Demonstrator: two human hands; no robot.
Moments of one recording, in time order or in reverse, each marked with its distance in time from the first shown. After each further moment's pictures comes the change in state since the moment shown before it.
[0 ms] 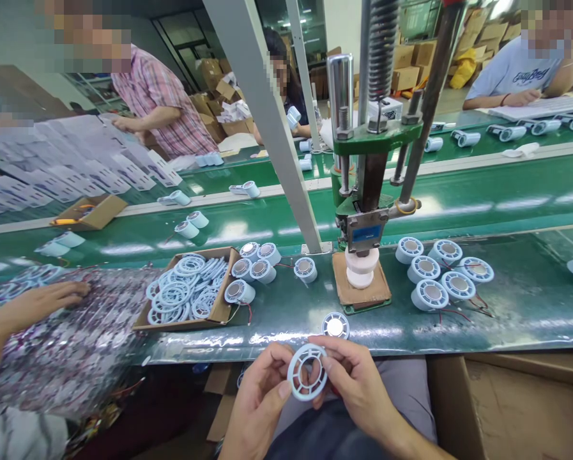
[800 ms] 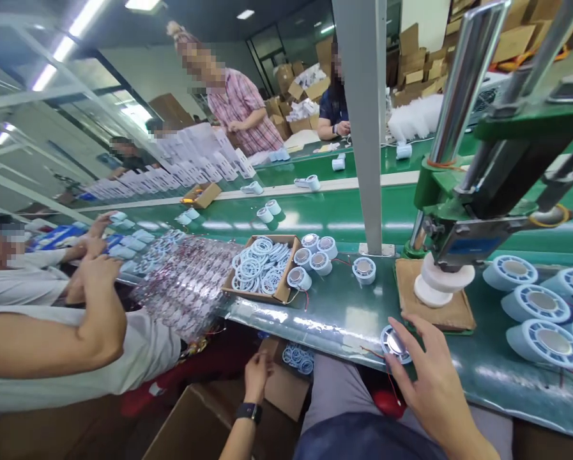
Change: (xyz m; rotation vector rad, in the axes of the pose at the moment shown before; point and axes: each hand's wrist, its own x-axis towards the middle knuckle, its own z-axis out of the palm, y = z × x) left_hand -0.056 -0.100 -0.222 0.597 1.159 -0.425; right_hand 0.036 0.023 -0.053 -1.370 0.267 -0.800
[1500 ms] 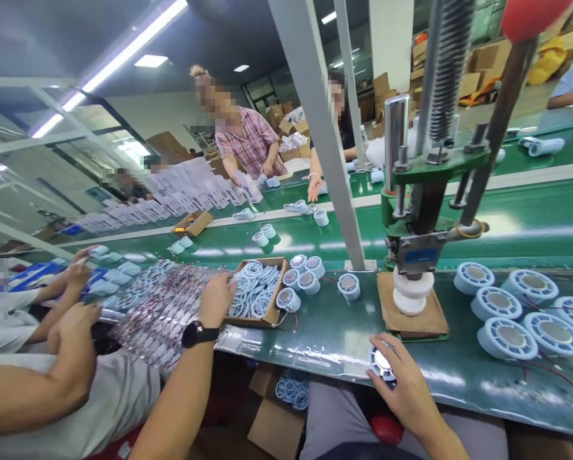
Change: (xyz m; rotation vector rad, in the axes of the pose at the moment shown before) left_hand 0.068 0.241 -0.047 0.680 0.237 0.976; right_hand -0.033 0.025 0.041 0.213 -0.026 0.070
